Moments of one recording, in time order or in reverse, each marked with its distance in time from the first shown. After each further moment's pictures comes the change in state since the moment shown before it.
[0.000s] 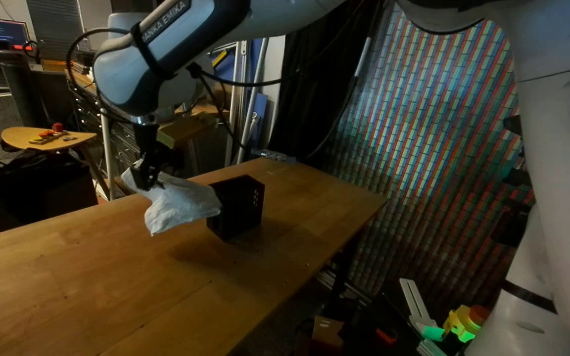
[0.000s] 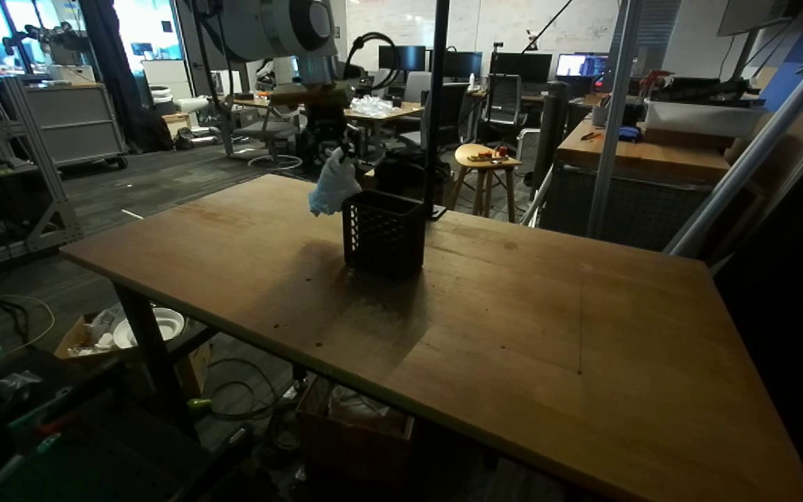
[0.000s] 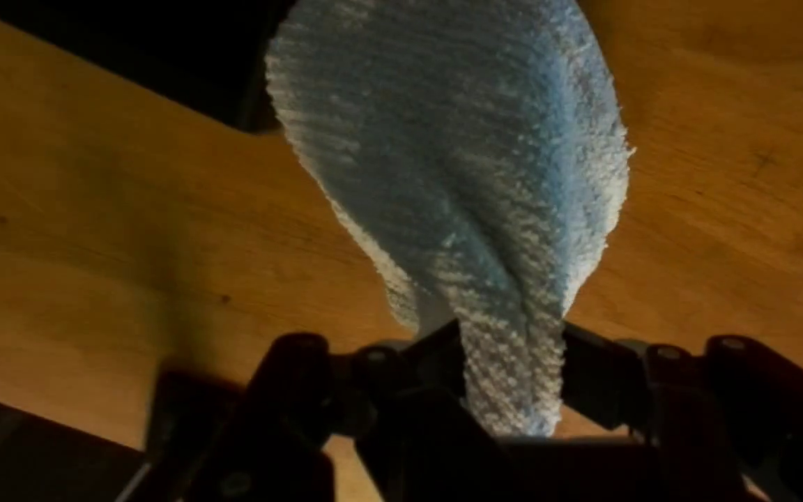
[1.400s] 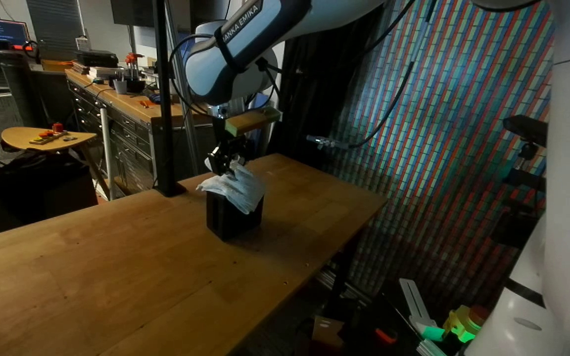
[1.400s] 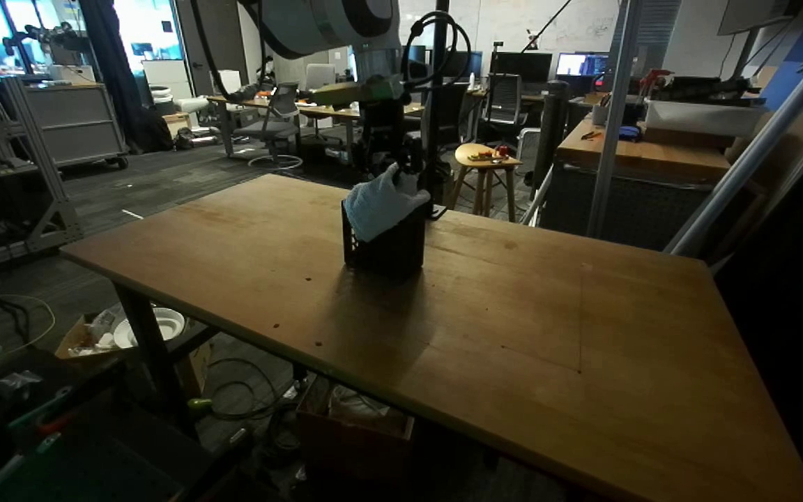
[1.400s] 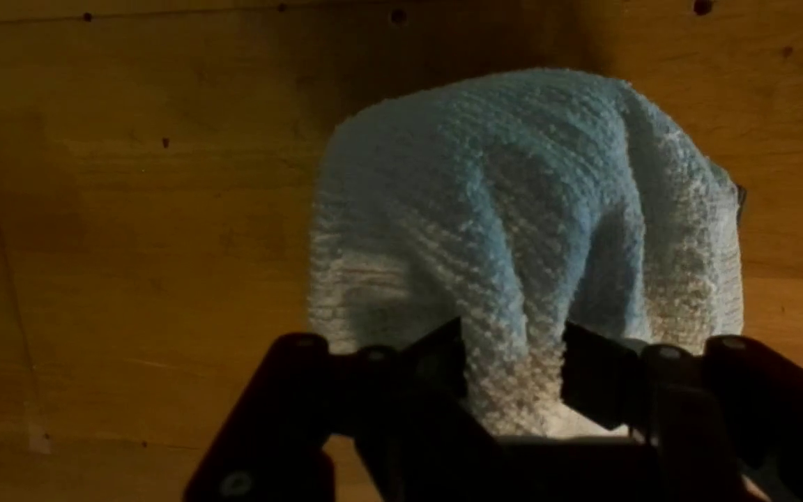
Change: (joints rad) arm -0.134 -0.131 -0.096 -0.172 -0.030 -0.051 0.131
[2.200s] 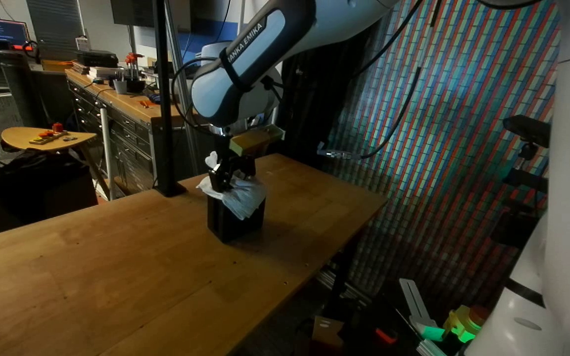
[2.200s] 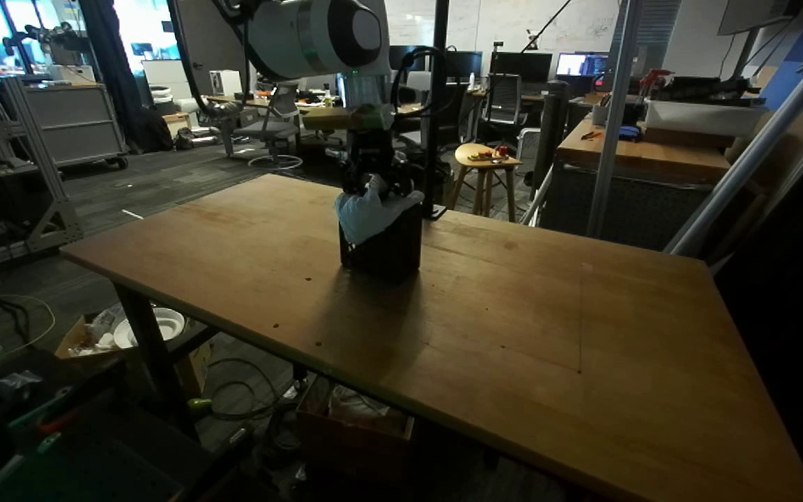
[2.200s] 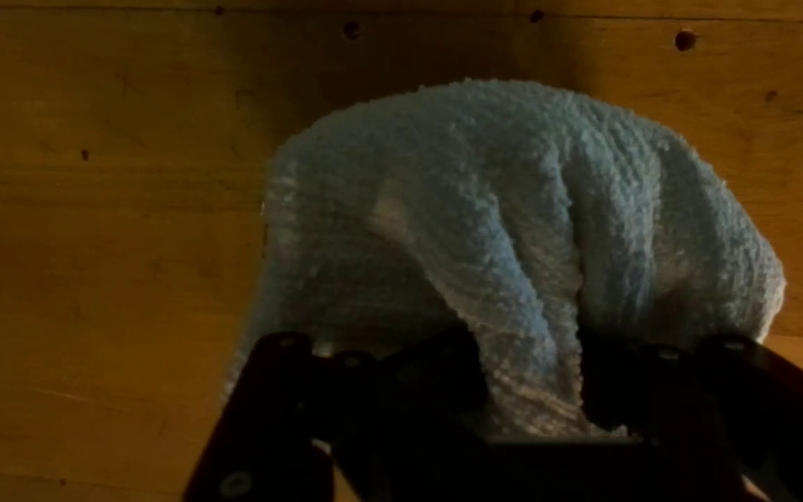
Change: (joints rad) arm -0.005 -0.015 0.012 -0.120 0.035 0.125 -0.048
